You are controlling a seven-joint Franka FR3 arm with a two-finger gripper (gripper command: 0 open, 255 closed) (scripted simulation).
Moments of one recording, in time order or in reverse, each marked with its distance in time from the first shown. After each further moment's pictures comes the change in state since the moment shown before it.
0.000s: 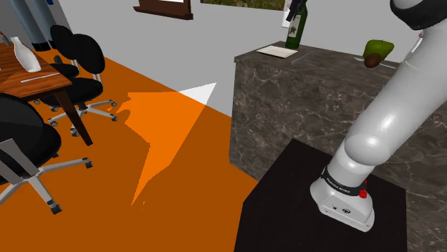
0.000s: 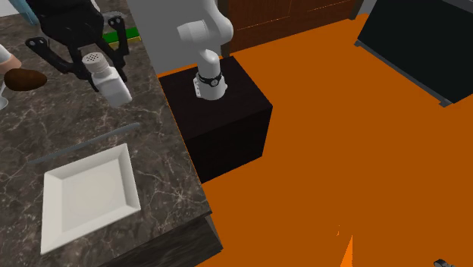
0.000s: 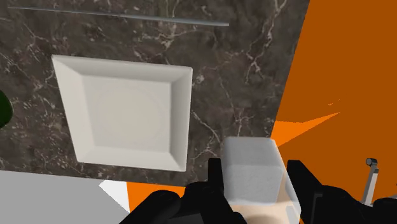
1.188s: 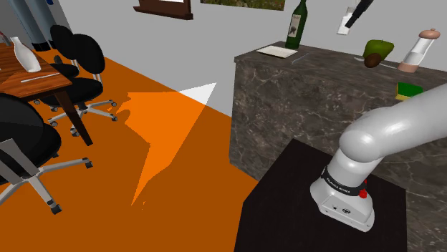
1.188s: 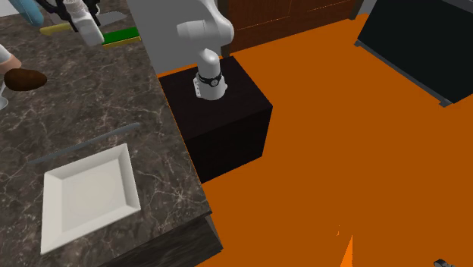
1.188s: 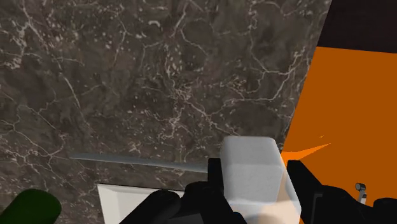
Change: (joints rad) arm -0.163 -0.480 -0.024 -0.306 -0.238 -0.129 -0.146
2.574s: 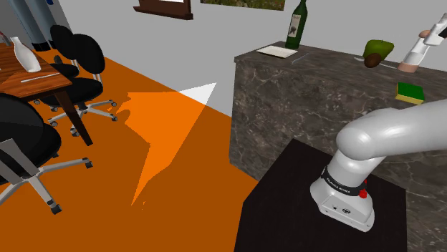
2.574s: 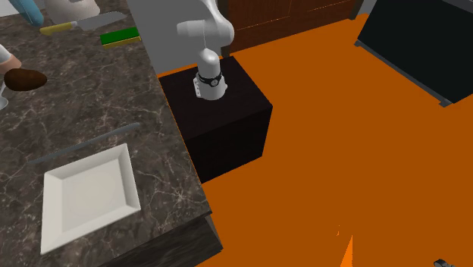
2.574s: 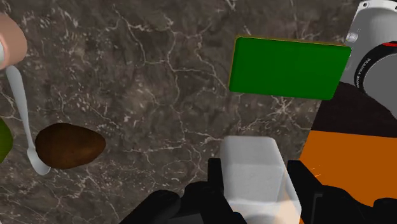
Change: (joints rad) arm -0.105 -0.194 -0.249 0.179 -0.220 -0.302 -0.384
